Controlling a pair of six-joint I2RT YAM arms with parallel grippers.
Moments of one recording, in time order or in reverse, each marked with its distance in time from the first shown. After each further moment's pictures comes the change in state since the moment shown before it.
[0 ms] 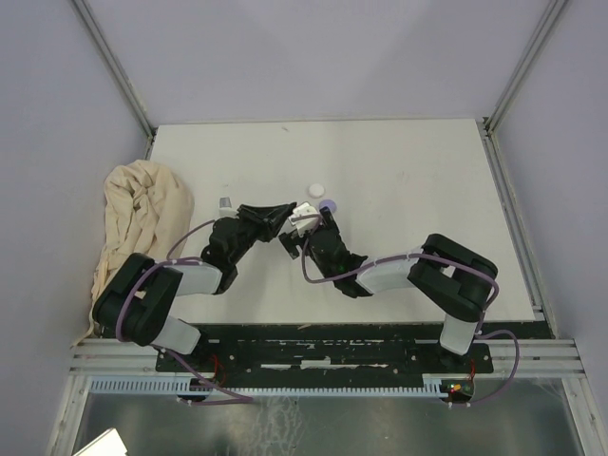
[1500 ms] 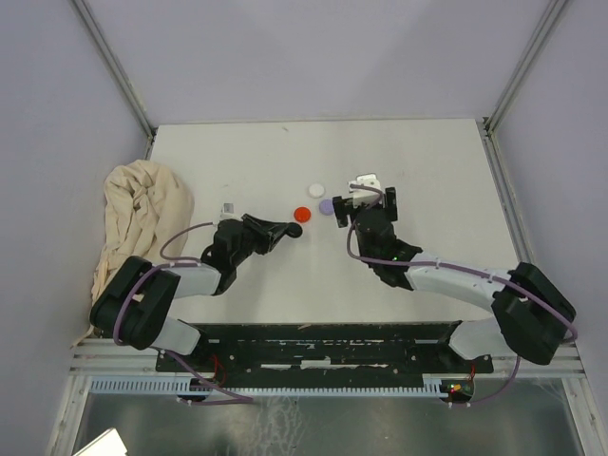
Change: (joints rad) left arm 0.000 -0.023 -0.010 -0.215 0.006 0.200; right arm -0.142 -0.384 -0.079 -0.240 0.275 0.006
